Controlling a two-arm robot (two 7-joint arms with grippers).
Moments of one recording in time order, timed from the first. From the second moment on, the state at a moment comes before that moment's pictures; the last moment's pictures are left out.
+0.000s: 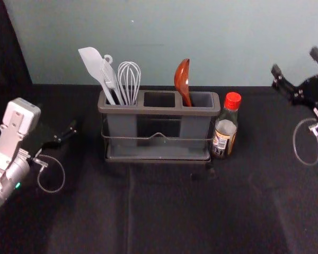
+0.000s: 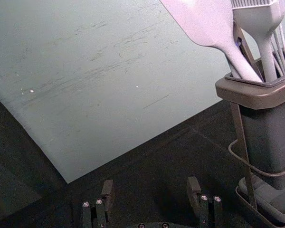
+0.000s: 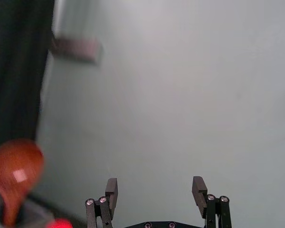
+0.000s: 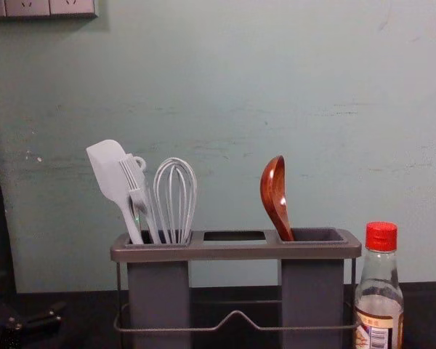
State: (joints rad) left arm -0.20 0.60 0.45 -1.41 -0.25 -0.12 0.03; right arm 0.14 0.37 -0.02 -1.52 0.17 -0.33 0.33
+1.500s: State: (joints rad) left arm -0.20 0.60 0.45 -1.41 -0.25 -0.12 0.03; right arm 0.19 0.34 -0.11 -1.37 -0.03 -0.13 0.23
